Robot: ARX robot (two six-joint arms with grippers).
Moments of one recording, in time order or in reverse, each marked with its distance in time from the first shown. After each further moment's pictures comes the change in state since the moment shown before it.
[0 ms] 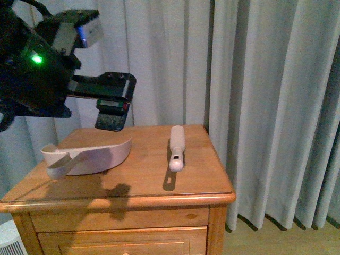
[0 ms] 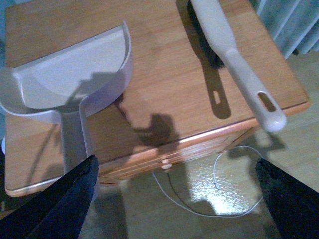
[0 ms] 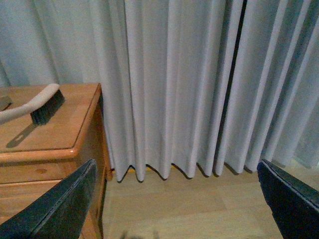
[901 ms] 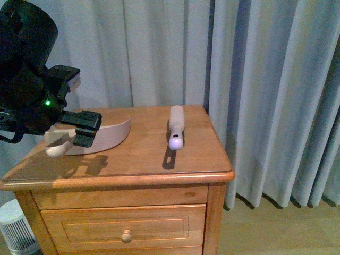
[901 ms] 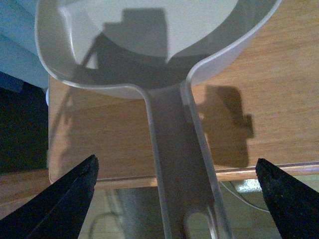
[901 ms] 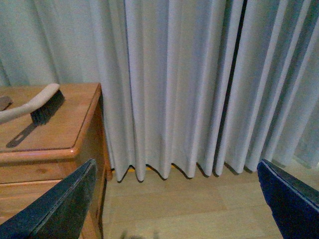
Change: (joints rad) left arm 0.190 0.325 0.180 -0.029 -0.078 0.050; right arm 0.000 0.000 0.000 0.000 0.000 0.000
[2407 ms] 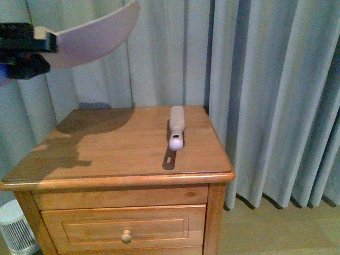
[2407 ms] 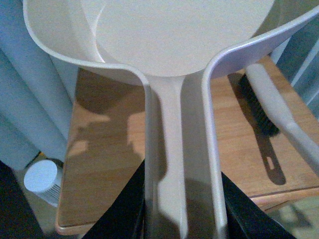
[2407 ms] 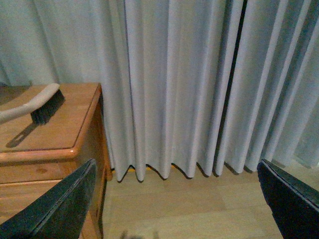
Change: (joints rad) left arm 0.043 -0.463 -0.394 0.414 0.216 -0.050; right arm 0.000 0.000 0.000 0.000 0.000 0.000
